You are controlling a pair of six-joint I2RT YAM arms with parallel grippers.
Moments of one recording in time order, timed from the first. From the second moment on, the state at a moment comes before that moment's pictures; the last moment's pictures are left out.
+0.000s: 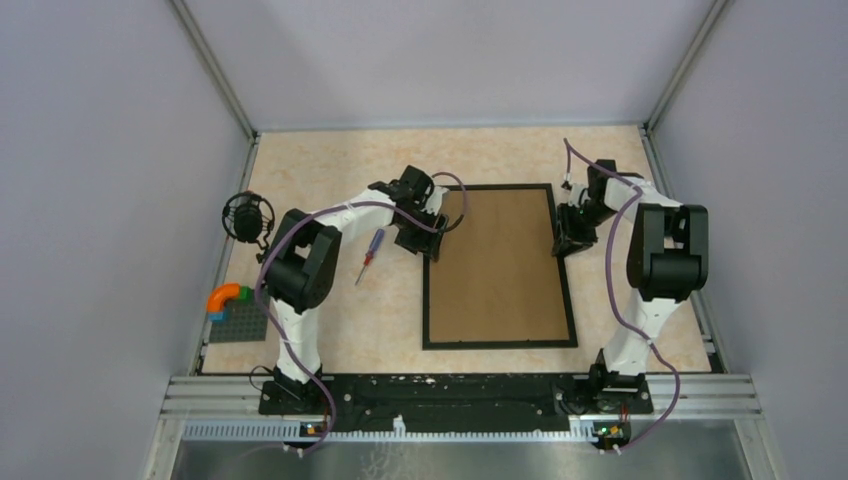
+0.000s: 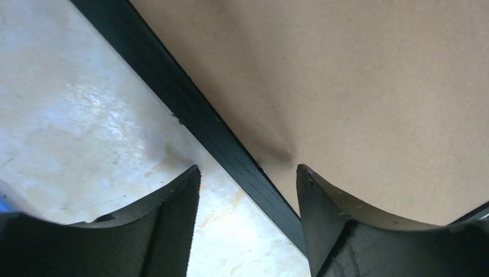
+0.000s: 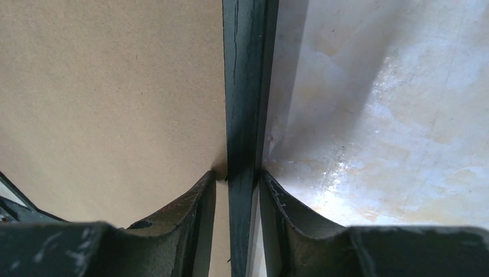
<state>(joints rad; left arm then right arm) -0.54 1.98 1.41 -0.61 0.27 -0.10 -0.04 1.92 1.29 -0.81 -0.36 -0.06</state>
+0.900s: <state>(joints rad) -0.53 1.98 1.39 -0.58 0.27 -0.11 -0.03 1.76 1.10 -0.68 -0.32 -0.08</state>
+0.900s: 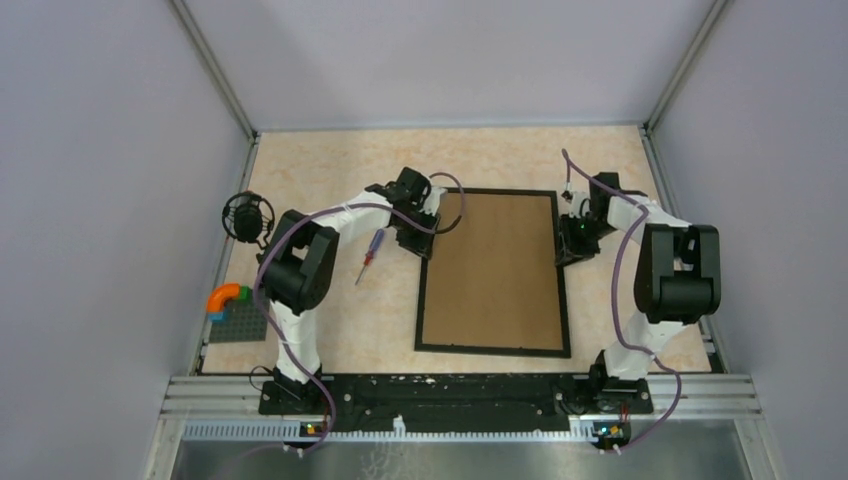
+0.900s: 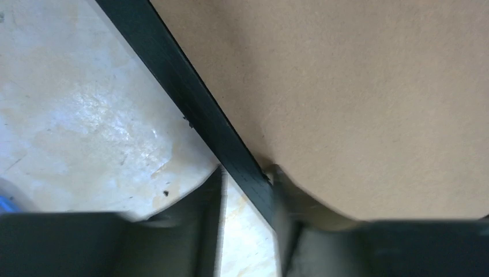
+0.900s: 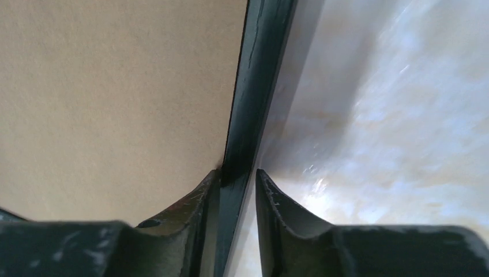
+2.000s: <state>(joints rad) -0.43 2.26 1.82 -0.55 0.17 -0.08 -0.01 1.97 1.38 -0.60 -0.28 0.07</state>
